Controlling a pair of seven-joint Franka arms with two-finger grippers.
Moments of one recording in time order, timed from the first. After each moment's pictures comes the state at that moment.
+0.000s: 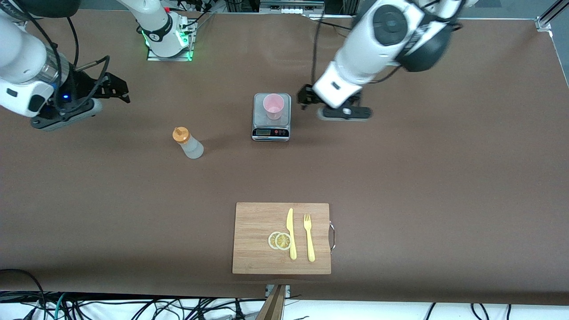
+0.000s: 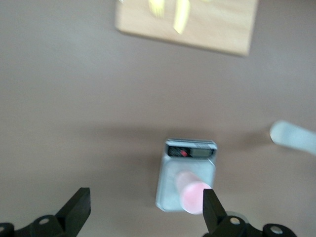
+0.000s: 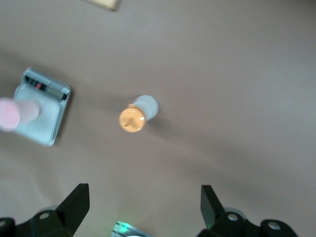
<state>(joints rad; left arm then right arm) -0.59 0.15 0.06 -1.69 -0.25 1.89 -0.61 0.16 0.05 0.00 -1.60 0.09 1.53 -0.36</state>
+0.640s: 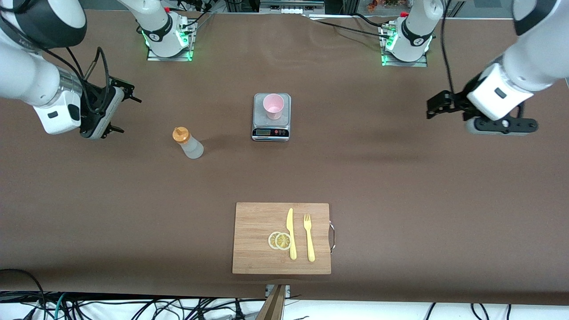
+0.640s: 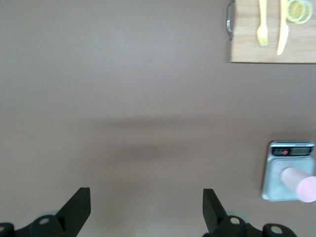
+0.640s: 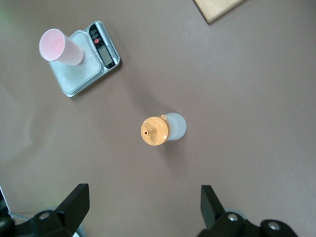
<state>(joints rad) -0.20 0.09 0.06 -1.54 -0.08 1.52 -0.13 0.10 0.07 -0.01 -1.76 0.26 1.65 -1.03</state>
